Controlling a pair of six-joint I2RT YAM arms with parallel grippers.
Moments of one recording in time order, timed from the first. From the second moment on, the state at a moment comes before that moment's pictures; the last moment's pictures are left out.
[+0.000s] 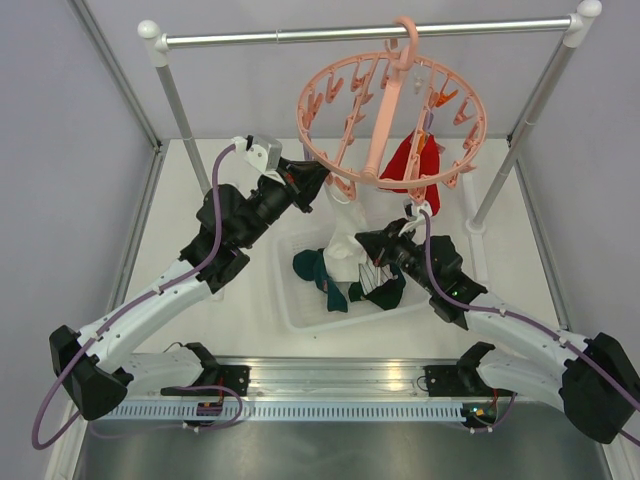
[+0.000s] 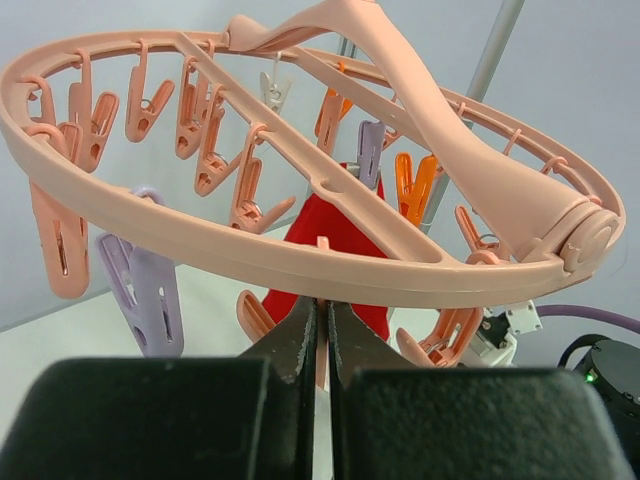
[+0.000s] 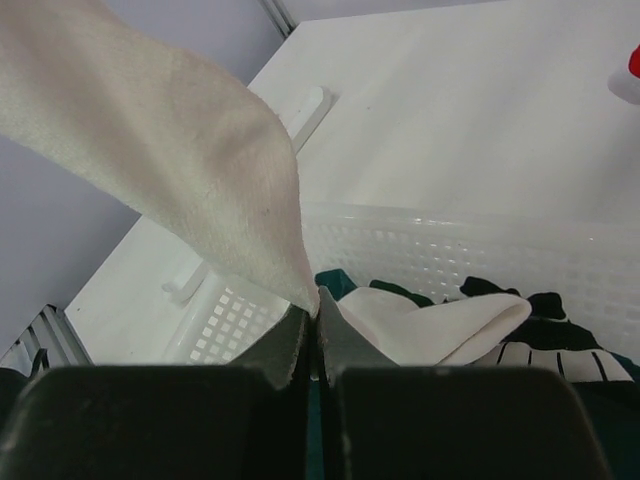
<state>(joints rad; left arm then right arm) -0.77 1.13 1.09 0.34 0.01 -0.21 0.68 1.03 0.49 0.49 -0.03 0.49</state>
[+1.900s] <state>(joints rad) -0.80 1.18 1.04 0.38 0.18 -0.30 0.68 1.01 0.53 0.38 -0.01 0.47</state>
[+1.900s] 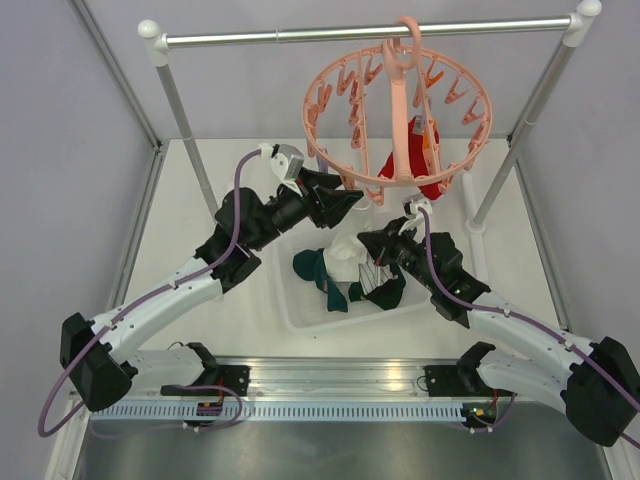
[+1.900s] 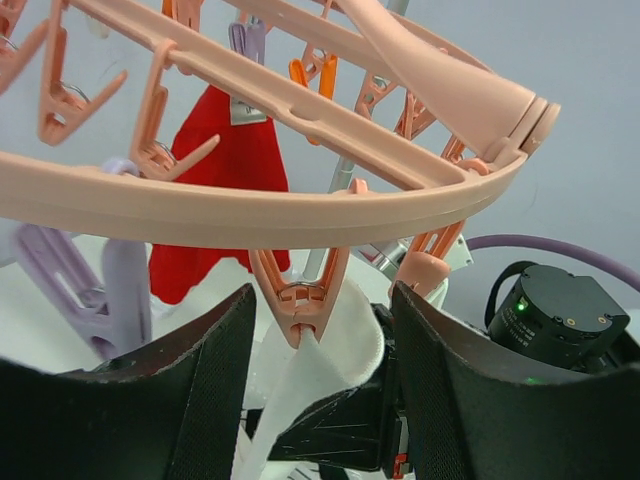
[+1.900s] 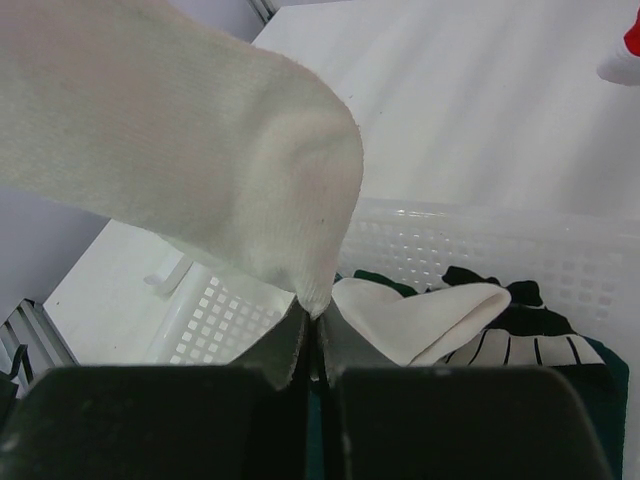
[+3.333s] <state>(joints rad) -0.81 1.26 1.11 0.43 0.11 -0.30 0.68 1.03 0.53 0.37 -0.04 0.47</state>
